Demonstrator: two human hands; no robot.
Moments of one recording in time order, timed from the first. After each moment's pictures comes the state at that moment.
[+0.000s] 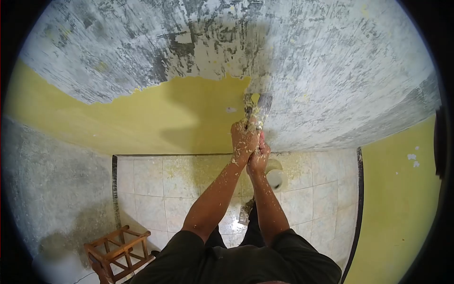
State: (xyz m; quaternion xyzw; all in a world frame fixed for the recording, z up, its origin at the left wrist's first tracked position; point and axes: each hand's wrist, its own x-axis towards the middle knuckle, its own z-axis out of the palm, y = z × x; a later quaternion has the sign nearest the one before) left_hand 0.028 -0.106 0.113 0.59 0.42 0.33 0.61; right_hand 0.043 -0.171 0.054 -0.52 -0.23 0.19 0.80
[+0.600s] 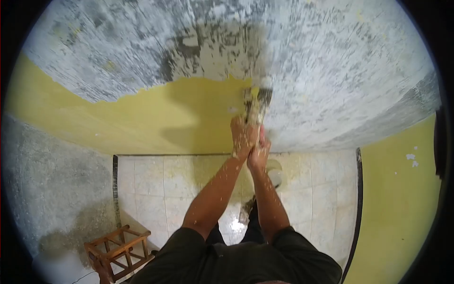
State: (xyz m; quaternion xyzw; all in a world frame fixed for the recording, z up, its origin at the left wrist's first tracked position) left_hand 0.028 -0.104 0.103 0.66 0.40 0.39 0.50; right_hand 0.034 -0.173 0.084 -0.49 -0.22 0.20 0.82
